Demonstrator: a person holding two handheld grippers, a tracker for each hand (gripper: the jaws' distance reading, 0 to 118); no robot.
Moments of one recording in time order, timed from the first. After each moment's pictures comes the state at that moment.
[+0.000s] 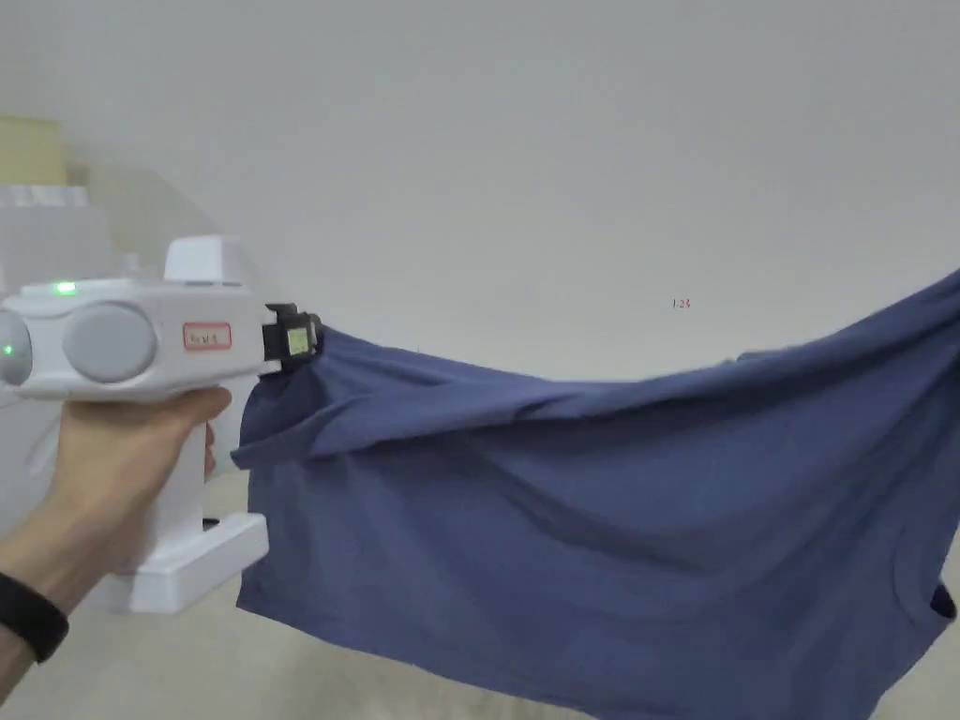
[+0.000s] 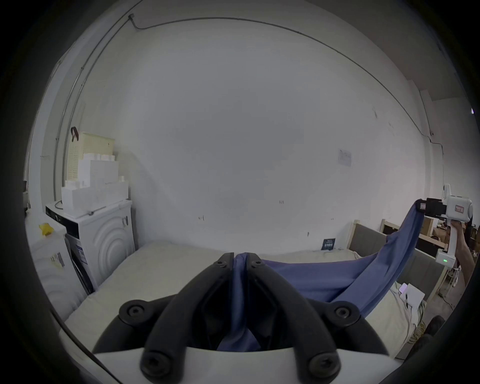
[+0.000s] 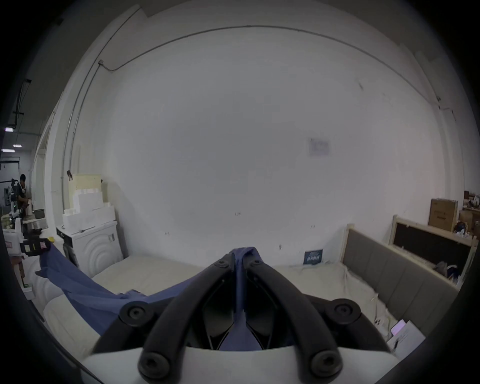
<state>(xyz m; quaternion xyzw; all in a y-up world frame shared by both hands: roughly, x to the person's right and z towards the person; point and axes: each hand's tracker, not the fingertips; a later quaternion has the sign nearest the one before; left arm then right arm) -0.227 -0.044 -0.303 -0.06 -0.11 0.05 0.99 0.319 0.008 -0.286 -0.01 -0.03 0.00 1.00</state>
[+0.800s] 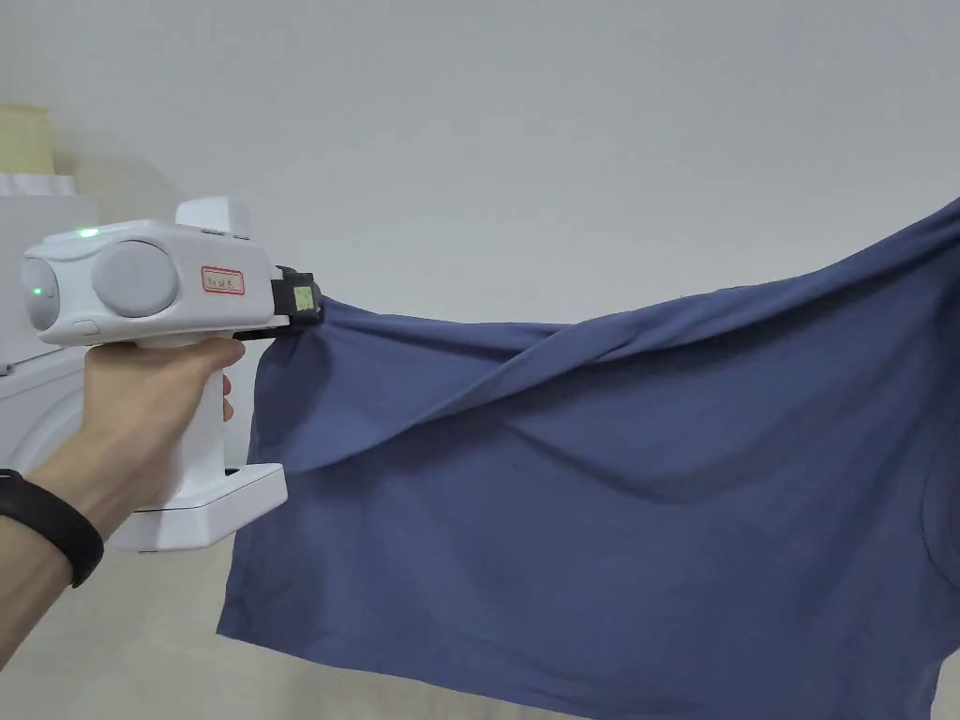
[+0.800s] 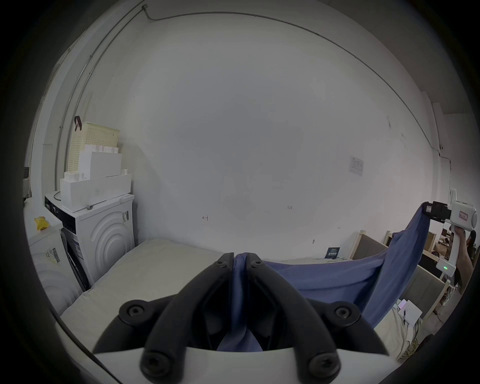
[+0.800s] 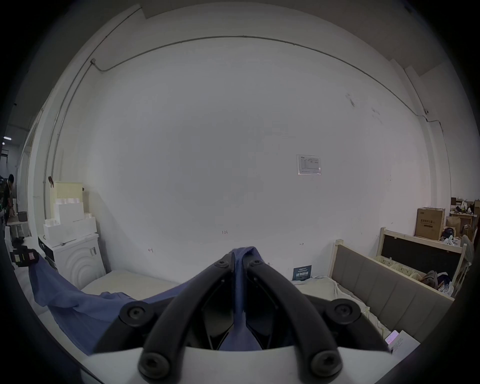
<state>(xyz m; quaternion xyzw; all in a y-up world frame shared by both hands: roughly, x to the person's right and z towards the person) -0.243 -0.053 -0.388 -0.08 -0.09 0.08 0.99 0.309 0.026 -0.368 0.00 -0.08 0.01 1.00</state>
